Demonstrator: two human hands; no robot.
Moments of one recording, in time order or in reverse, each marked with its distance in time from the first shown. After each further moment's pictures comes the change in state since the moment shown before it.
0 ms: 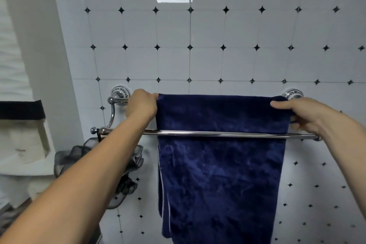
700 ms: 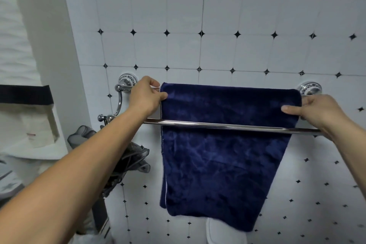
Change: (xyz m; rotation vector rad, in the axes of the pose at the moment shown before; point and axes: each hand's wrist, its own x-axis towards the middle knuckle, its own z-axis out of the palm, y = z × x) left_hand 0.004 -0.021 -0.009 -0.071 -0.086 0.125; right_hand -0.002 0.020 0.009 -0.341 0.264 -0.235
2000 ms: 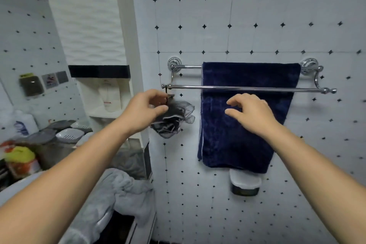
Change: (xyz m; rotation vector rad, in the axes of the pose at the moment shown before) left_hand -0.201 -0.047 -0.221 0.047 -0.299 0.209; right_hand -0.274 -0.094 0.089 -0.361 -0.172 -0.620
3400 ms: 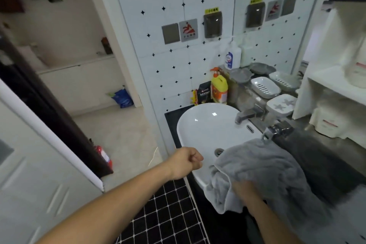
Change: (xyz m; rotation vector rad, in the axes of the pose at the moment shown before) left_hand -0.247 -0.302 -0.142 0.114 0.273 -1.153; right_hand -0.078 -0.346 0.520 0.466 -1.303 0.091
